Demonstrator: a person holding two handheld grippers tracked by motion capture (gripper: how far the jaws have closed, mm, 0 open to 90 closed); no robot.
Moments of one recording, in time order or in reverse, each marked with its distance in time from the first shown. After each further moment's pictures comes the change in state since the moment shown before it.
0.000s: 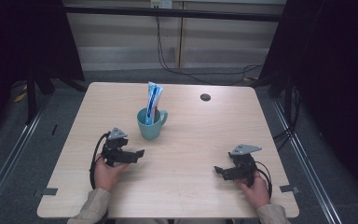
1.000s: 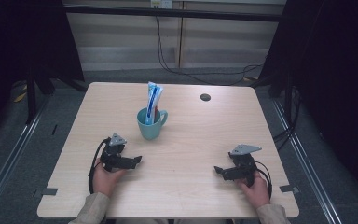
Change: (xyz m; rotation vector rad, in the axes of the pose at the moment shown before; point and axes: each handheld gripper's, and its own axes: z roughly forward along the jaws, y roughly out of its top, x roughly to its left) left arm 0.004 -0.022 0.007 0.056 0.054 0.027; right arm 0.000 0.000 0.000 0.000 0.000 0.000
